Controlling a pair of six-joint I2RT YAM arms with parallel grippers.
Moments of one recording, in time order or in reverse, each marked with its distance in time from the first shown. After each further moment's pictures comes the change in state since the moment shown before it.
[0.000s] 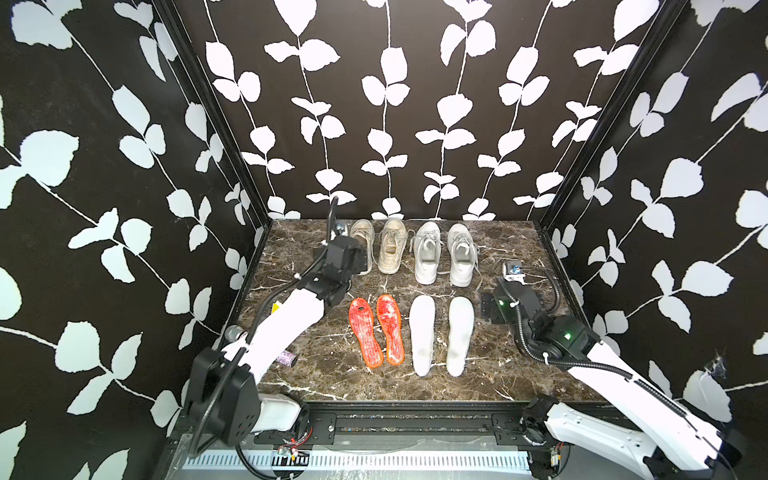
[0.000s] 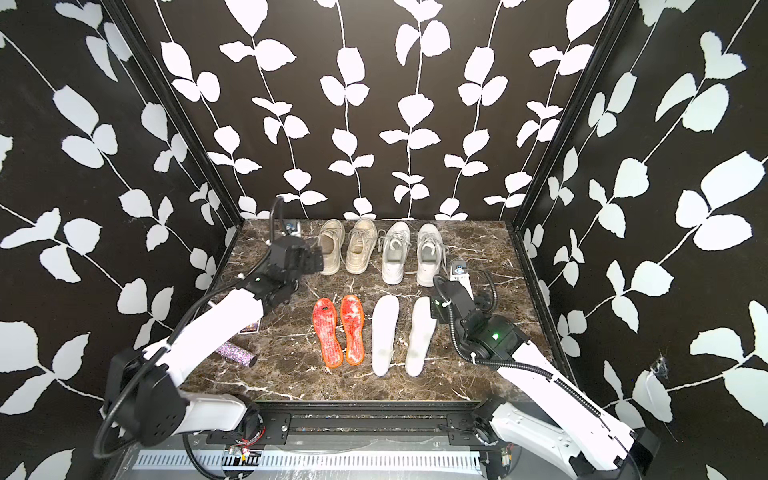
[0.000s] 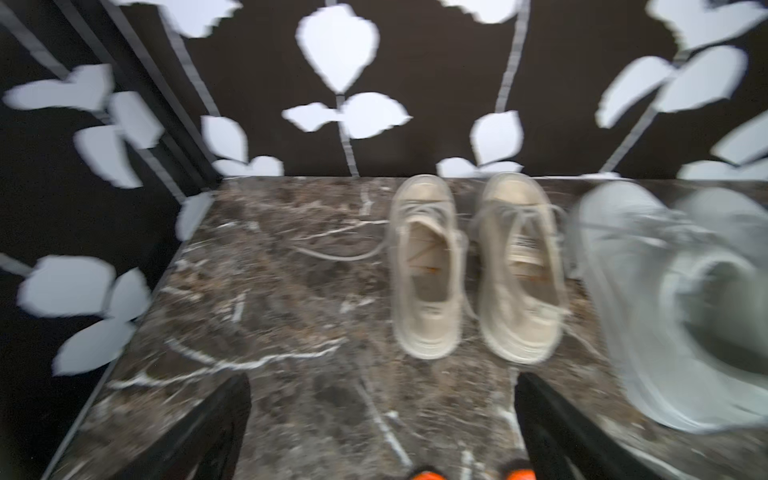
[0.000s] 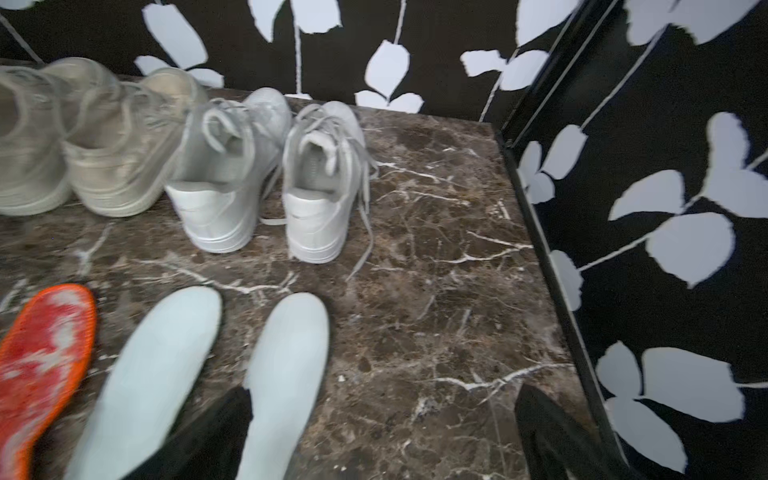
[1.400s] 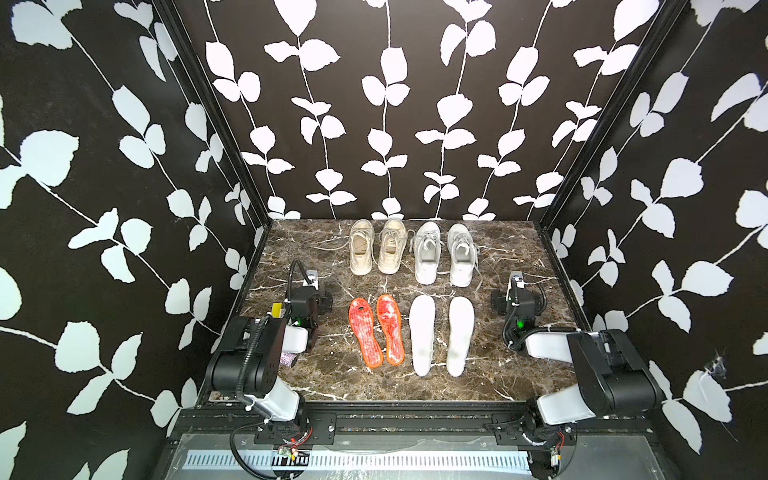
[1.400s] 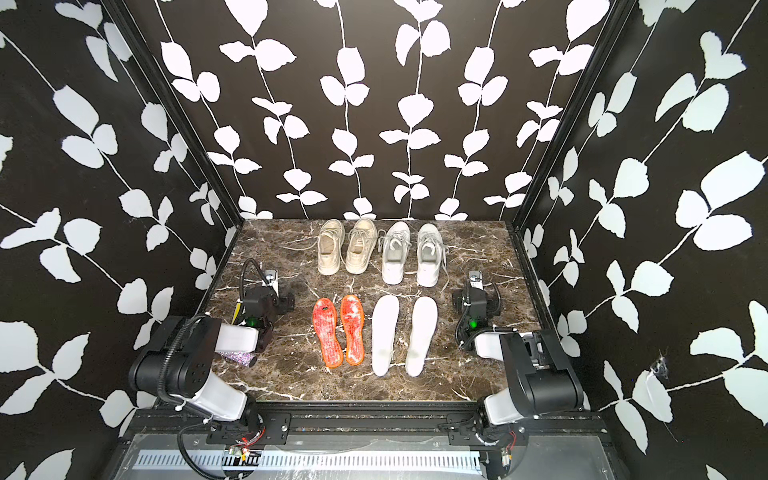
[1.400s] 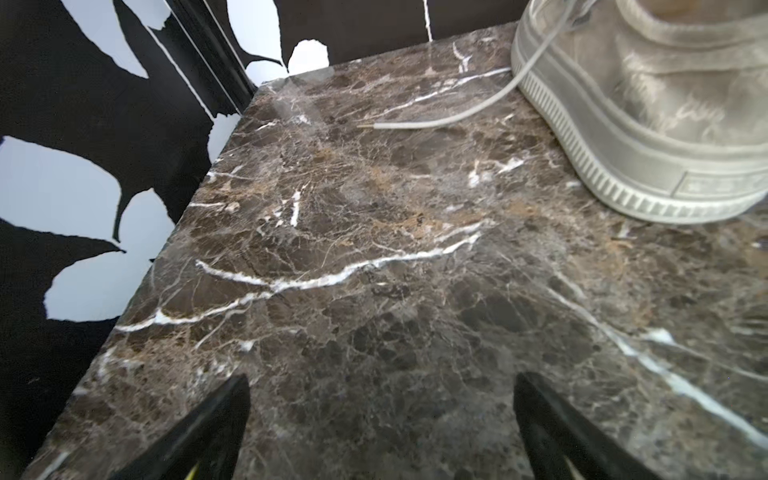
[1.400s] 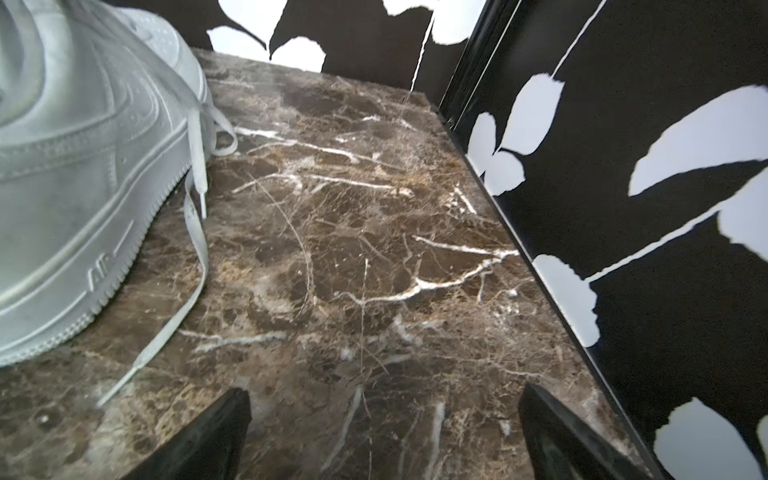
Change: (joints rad) left arm 0.390 0.268 -0.609 0.963 0.334 0.369; right arm -0.571 0.601 -0.525 1.411 -0.311 -0.417
